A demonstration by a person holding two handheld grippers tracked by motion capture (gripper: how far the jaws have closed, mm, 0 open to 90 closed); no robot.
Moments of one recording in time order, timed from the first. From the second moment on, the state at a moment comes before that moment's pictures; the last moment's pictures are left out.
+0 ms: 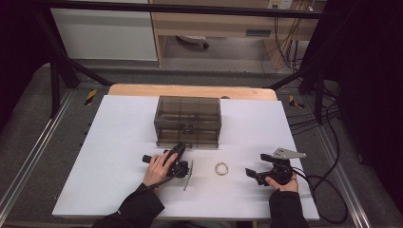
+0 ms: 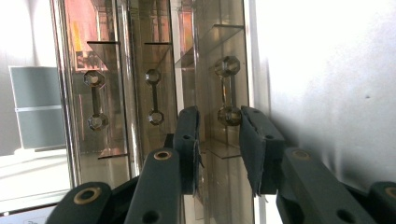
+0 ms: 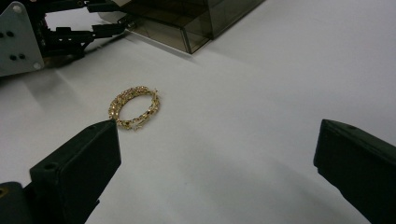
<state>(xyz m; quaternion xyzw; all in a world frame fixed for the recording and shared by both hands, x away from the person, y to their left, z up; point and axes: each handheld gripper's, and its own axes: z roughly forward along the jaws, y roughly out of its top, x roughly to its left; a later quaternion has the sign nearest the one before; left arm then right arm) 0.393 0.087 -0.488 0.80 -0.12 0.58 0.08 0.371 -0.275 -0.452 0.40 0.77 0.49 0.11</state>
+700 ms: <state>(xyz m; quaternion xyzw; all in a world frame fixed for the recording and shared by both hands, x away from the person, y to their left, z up) 0.383 0.090 -0.488 0.80 -0.12 0.58 0.09 0.371 -0.275 -0.452 0.40 0.77 0.49 0.11</state>
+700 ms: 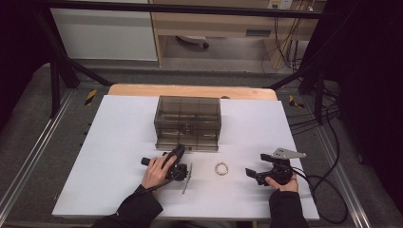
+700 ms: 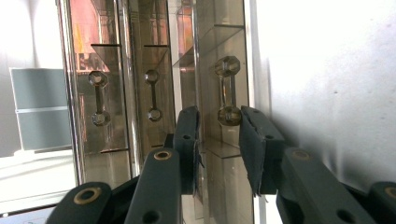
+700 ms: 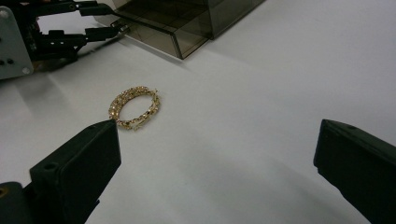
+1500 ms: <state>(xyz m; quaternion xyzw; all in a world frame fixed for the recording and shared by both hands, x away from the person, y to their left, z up) 0.372 0.091 -0.488 0.81 -0.12 0.57 0.09 0.370 -0.275 -0.452 0.40 0.77 0.49 0.11</state>
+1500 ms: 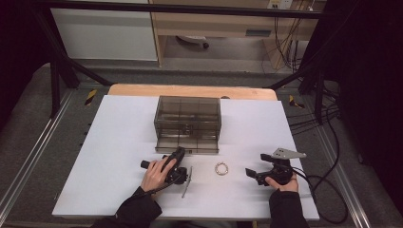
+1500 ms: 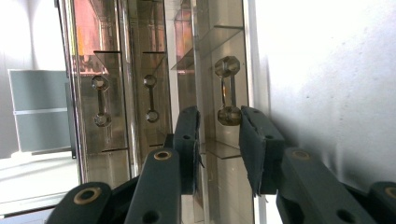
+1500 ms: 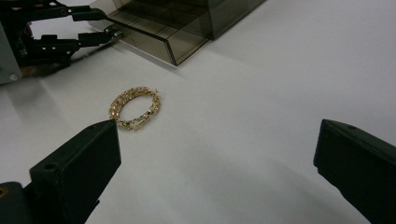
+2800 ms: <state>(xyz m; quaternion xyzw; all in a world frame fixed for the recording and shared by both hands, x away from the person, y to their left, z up) 0.363 0.093 -0.488 0.81 -0.13 0.57 0.10 0.371 -0.275 -0.453 0.39 0.77 0.49 0.11</state>
